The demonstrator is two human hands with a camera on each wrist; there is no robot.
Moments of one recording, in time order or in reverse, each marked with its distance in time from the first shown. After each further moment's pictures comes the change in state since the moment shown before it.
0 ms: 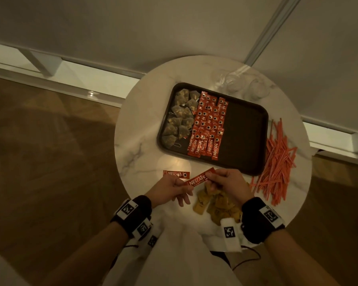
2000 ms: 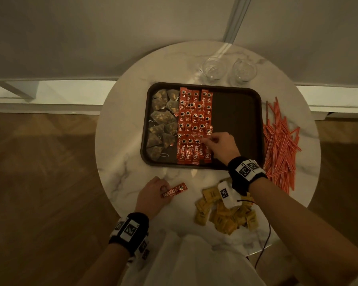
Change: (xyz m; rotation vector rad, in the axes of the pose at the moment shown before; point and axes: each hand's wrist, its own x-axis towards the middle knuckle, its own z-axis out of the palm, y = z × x) left_hand 0.049 -0.026 -0.027 0.805 0.347 -0.031; right_hand 0.135 -0.025 -0.043 -0.442 0.264 -0.137
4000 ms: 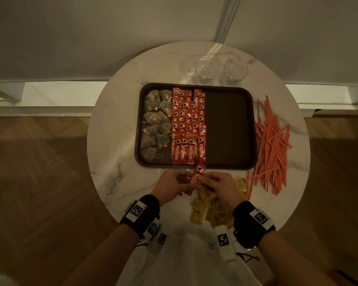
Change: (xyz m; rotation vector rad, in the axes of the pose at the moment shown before) left_hand 0.031 0.066 -0.006 -0.627 -0.365 0.007; right_hand -0.108 0.035 0.022 0.645 -0.113 0.249
